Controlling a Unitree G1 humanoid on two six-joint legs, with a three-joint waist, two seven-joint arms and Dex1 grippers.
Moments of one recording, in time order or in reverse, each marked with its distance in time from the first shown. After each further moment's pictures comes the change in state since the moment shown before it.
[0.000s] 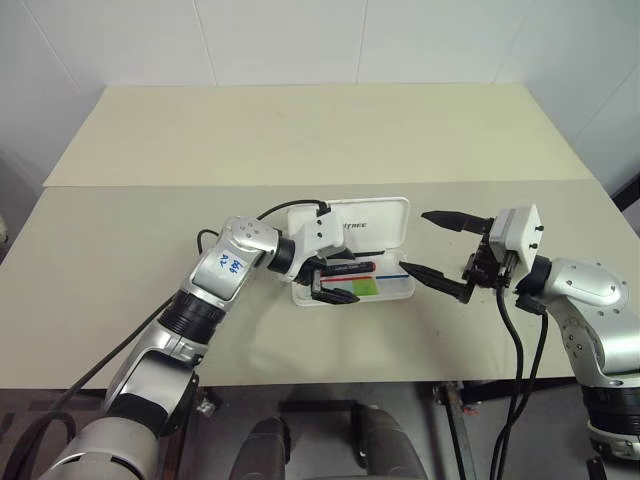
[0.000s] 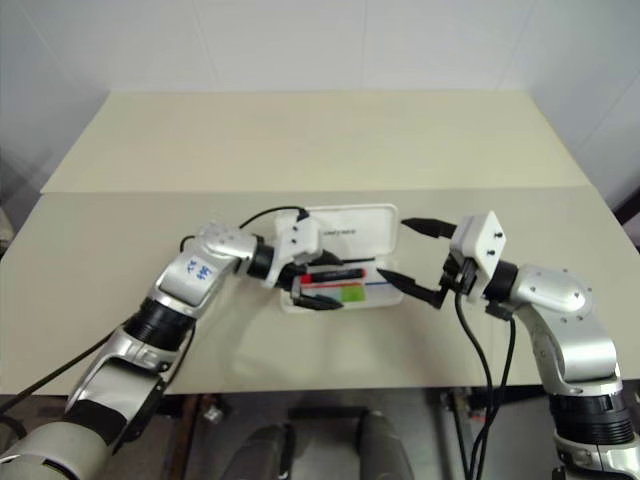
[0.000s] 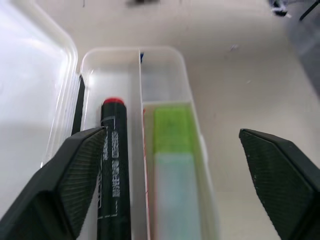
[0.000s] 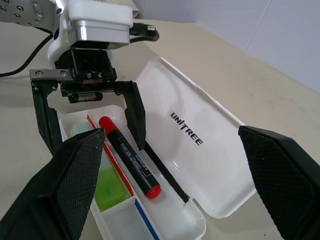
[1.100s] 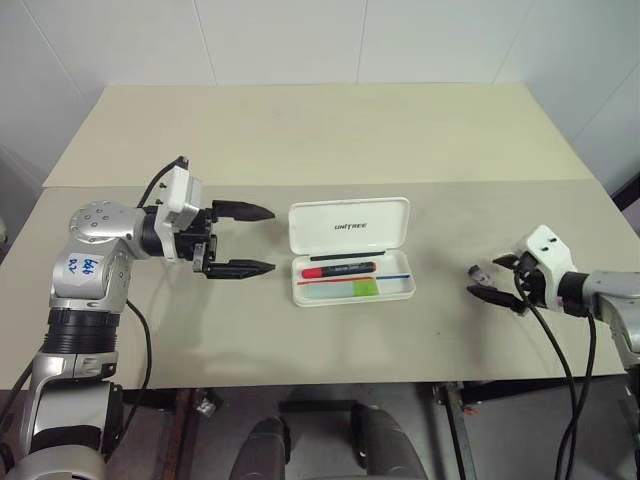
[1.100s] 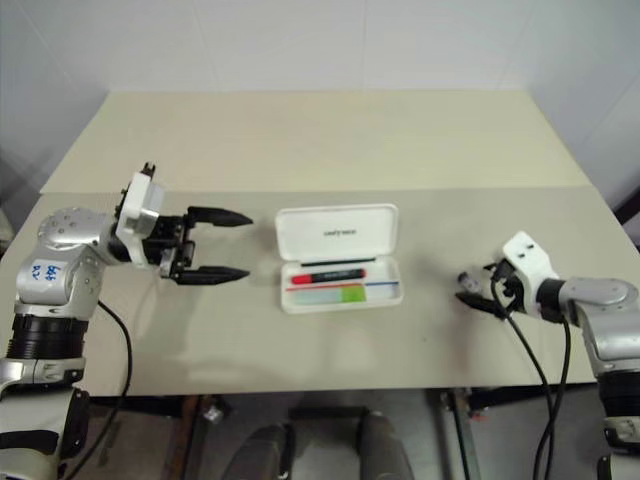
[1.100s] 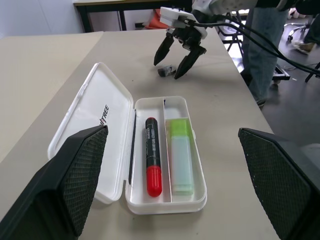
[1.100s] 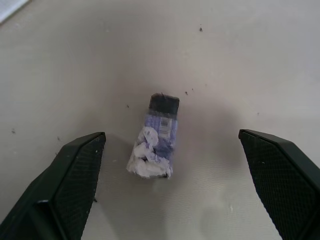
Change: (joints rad) left arm 0.171 0.289 0.421 -0.007 -0.353 -0.253 -0.251; right arm -0.057 -0.219 0.050 0.500 -0.251 0.194 0.021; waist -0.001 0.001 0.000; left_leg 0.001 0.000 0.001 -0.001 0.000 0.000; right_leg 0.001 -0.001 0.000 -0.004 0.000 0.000
